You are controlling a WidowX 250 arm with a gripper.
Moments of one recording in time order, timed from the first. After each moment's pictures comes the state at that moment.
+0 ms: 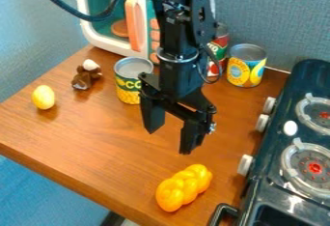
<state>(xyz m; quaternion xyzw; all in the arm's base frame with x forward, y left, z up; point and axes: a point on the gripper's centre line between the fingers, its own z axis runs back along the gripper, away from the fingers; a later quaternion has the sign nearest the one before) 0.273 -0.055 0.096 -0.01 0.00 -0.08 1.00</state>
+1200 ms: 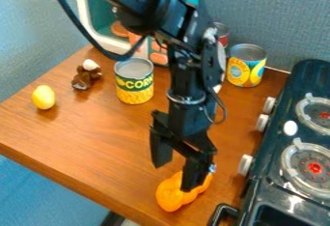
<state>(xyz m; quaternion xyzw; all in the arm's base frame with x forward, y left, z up) 0.263 -0.074 0.046 -0.04 0.06 -0.16 0.98</state>
